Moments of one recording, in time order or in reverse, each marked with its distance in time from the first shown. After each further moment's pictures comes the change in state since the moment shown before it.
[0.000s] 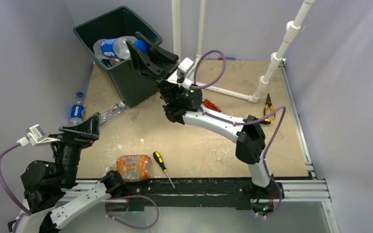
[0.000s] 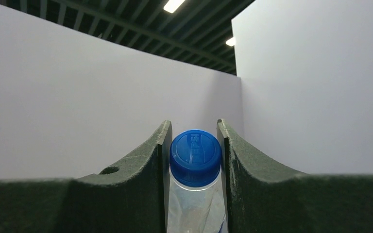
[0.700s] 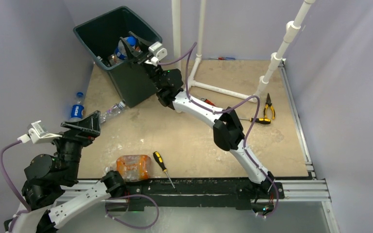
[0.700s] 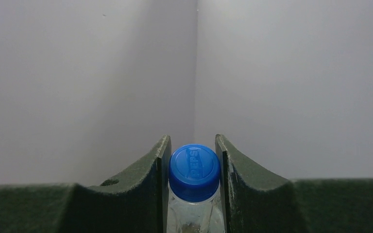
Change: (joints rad) left arm 0.001 0.078 0.061 -0.111 -0.084 -0.065; right arm -0.135 0.398 0.428 -0.348 0.029 -0.071
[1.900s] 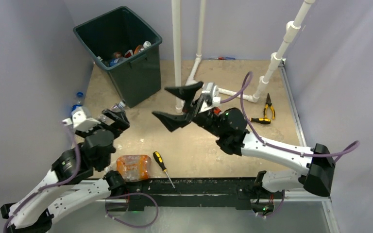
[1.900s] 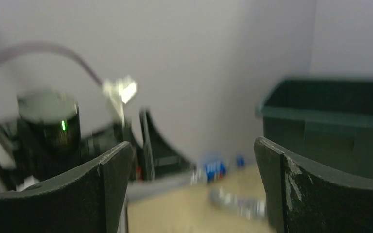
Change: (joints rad) left arm 0.000 0.278 -0.046 -0.198 -0.102 -0.282; right arm 0.152 -1.093 -1.197 -0.154 -0.174 0.299
